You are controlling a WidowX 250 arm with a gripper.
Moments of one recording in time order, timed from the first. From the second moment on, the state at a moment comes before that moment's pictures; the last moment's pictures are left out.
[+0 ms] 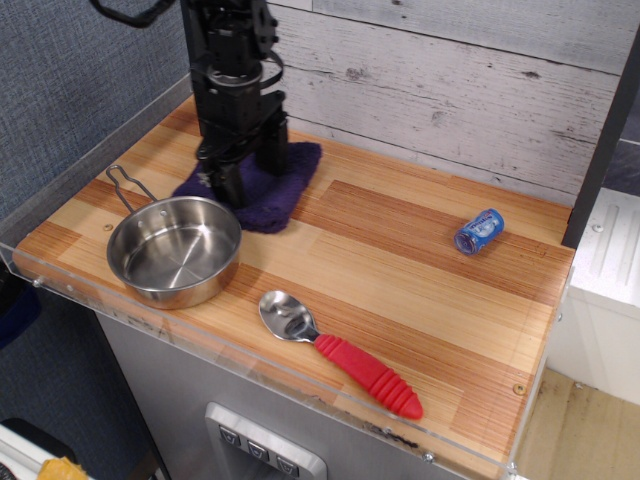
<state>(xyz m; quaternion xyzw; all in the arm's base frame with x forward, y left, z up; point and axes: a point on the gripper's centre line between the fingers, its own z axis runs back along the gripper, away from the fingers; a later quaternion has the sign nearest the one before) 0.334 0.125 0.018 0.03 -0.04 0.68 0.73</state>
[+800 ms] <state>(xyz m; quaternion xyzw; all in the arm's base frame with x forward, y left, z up) 0.327 0.124 0.019 0.02 -0.04 0.69 0.72</state>
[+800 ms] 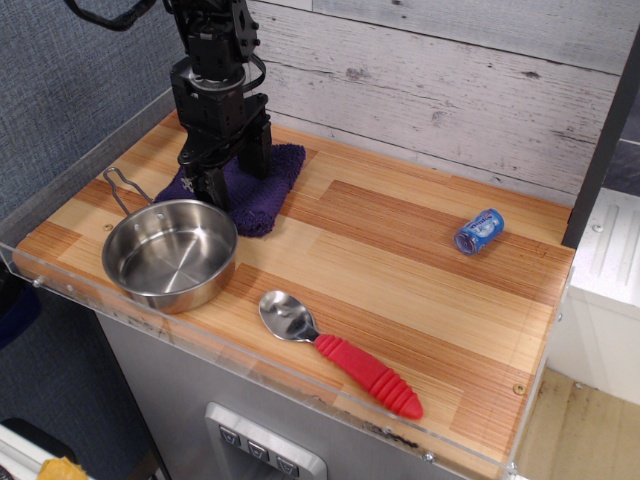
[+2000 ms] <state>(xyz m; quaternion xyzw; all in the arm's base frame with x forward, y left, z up) 0.294 0.101 0.137 -0.05 -0.14 0.65 0.74</state>
